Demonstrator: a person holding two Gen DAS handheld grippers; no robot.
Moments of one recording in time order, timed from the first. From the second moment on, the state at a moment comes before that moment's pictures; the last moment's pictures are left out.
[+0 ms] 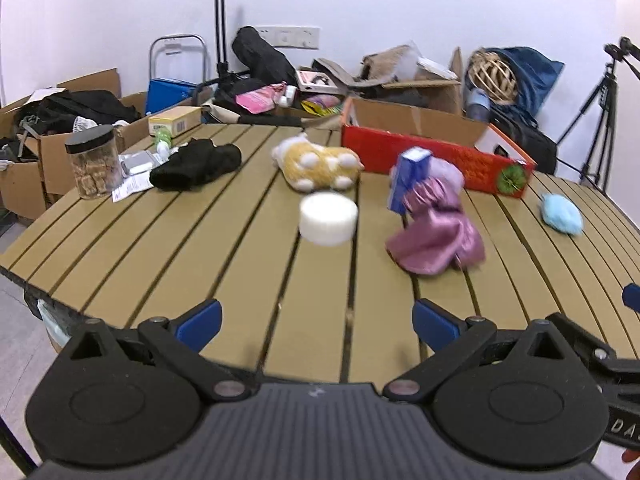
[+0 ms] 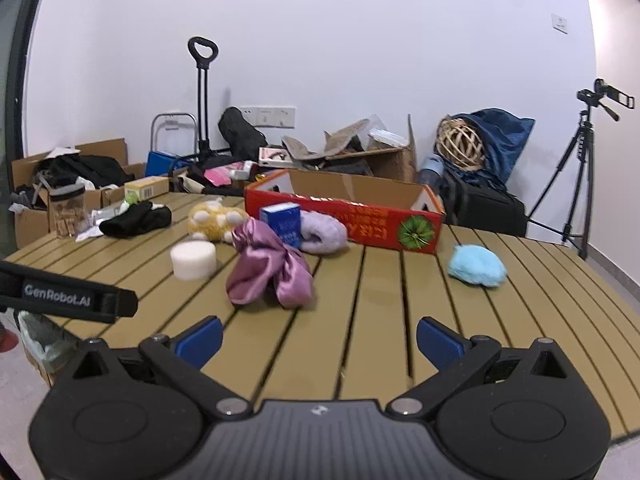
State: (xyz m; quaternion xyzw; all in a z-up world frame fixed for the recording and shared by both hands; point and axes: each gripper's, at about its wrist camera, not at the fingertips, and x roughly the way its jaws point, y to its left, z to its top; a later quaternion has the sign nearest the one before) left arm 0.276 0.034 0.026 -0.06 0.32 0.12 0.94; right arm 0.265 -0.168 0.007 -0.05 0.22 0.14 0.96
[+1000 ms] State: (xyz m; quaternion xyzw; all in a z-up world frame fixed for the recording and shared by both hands) left arm 0.354 0.105 0.000 -0.07 0.32 0.13 0.93; right arm 0.407 -0.113 -0.041 0.05 0.25 0.18 0.95
